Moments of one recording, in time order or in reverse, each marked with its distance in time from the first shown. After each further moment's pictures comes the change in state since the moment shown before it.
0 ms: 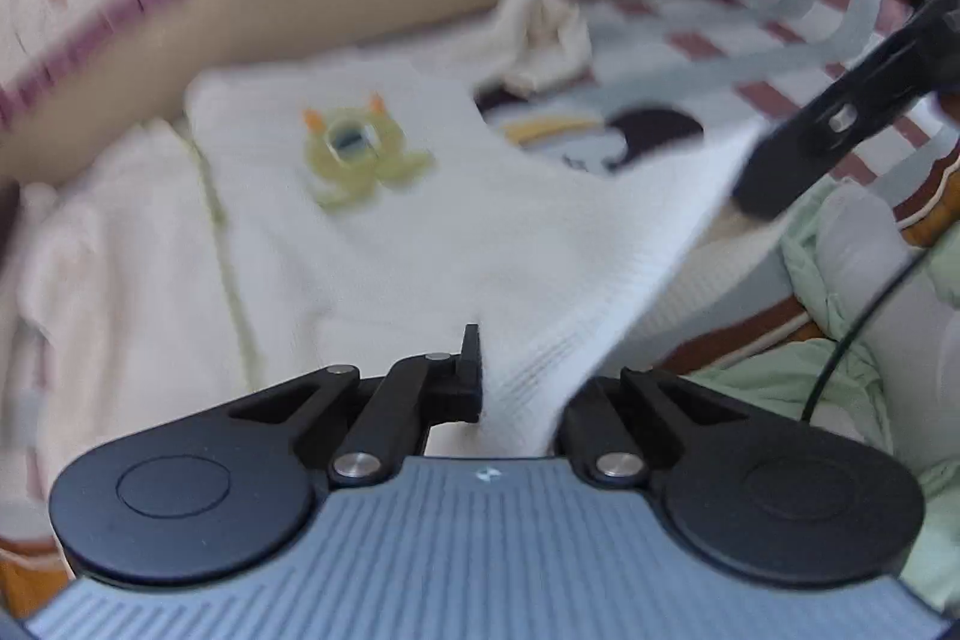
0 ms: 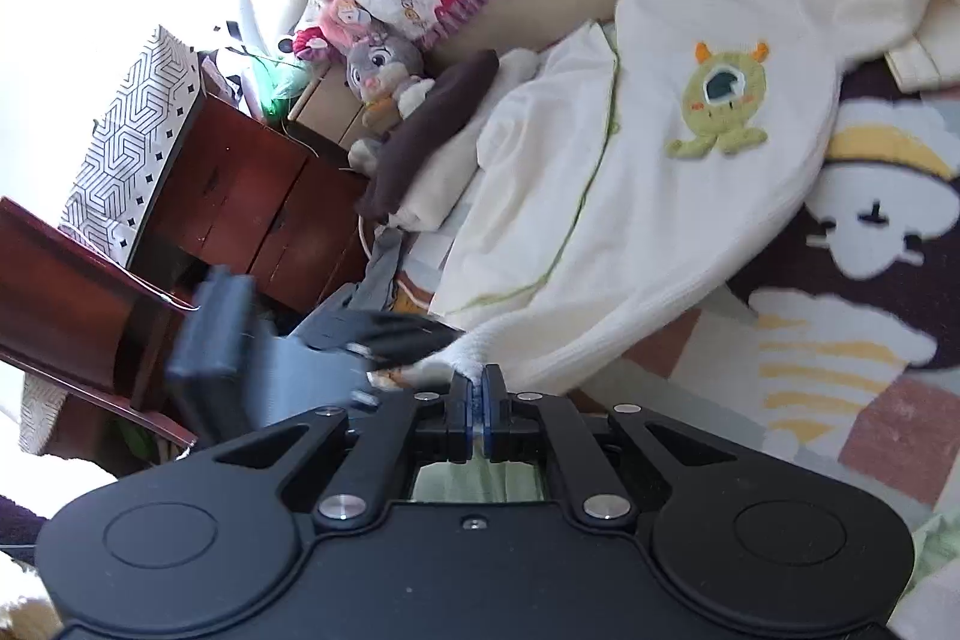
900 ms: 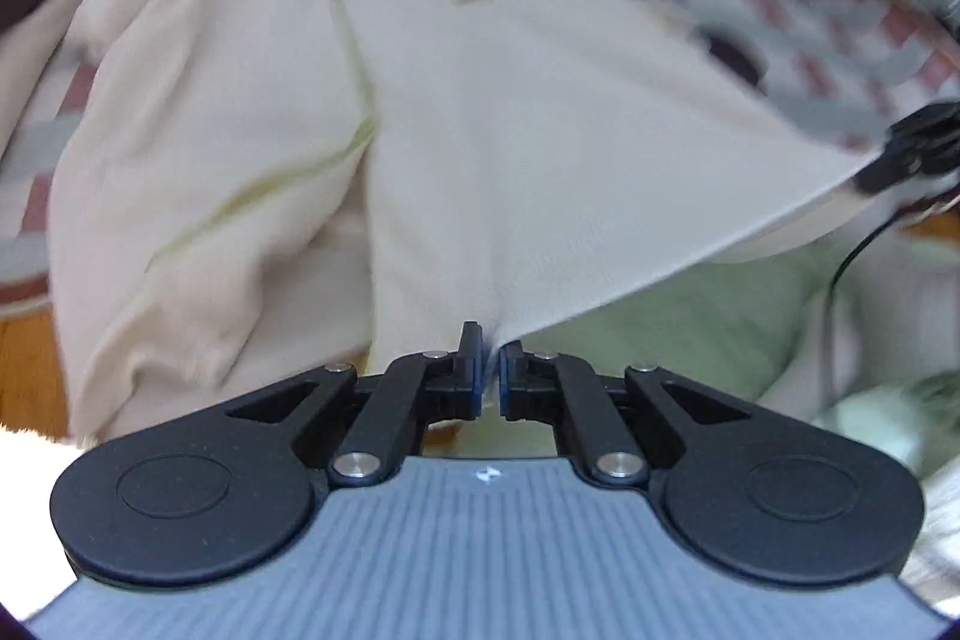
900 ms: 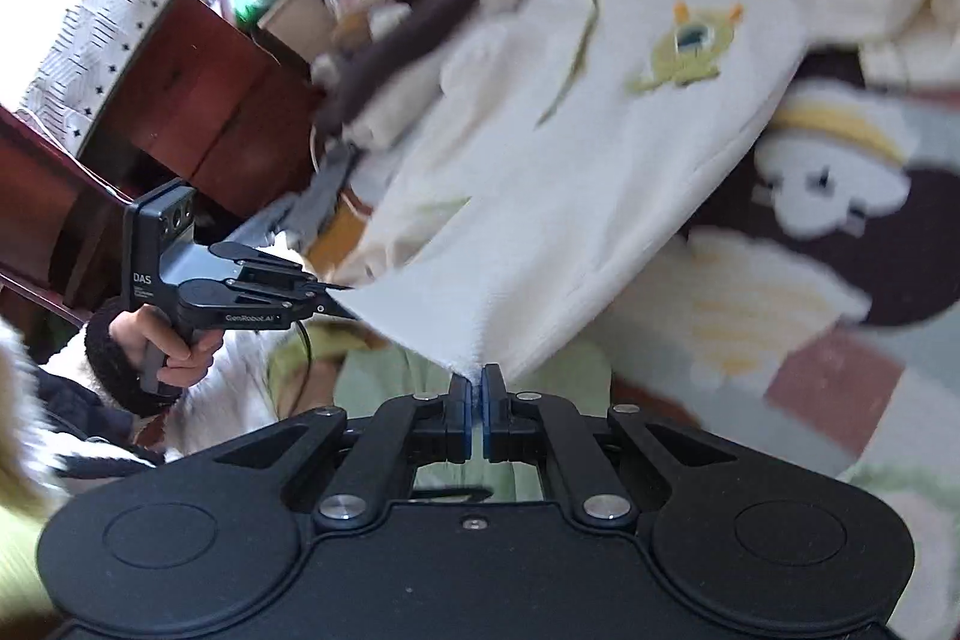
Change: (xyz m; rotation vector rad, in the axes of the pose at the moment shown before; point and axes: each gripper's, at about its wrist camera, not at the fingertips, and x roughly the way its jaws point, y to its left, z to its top) left arm -0.018 0.089 -0.080 -0.355 0.323 -0.131; right arm 0.003 0.000 -0.033 -0.172 0.149 -0.159
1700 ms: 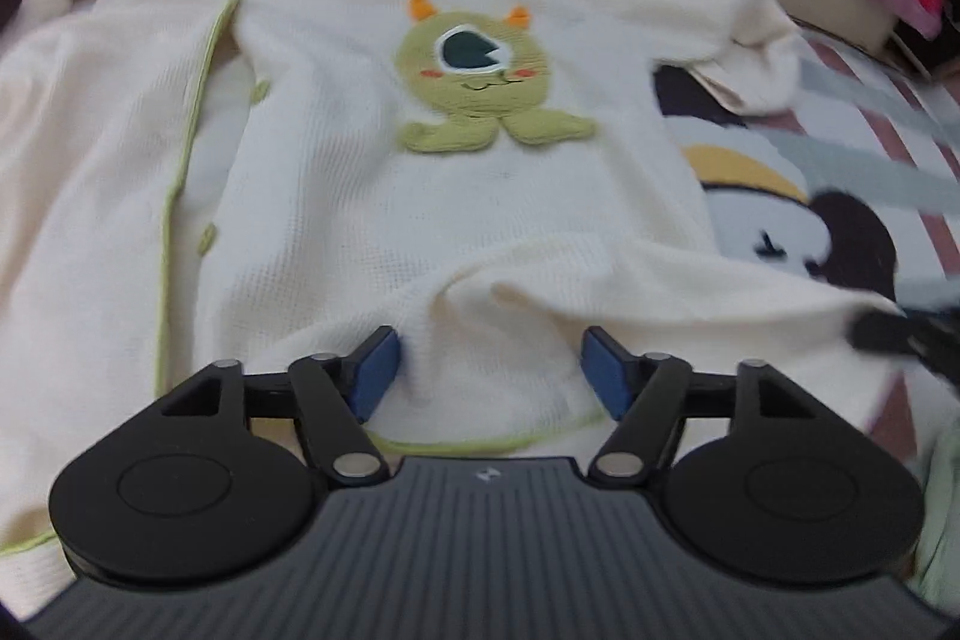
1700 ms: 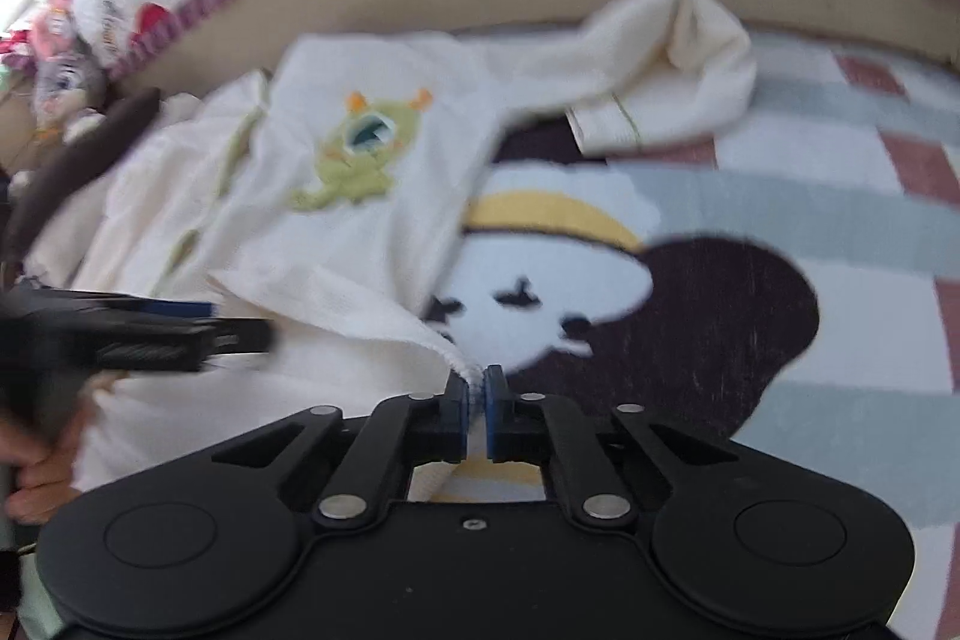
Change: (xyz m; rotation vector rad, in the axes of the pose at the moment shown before) left arm 0.155 -0.047 0.142 -0.118 -0.177 0.085; right arm 0.032 -0.062 0.030 0.088 -0.302 -0.575
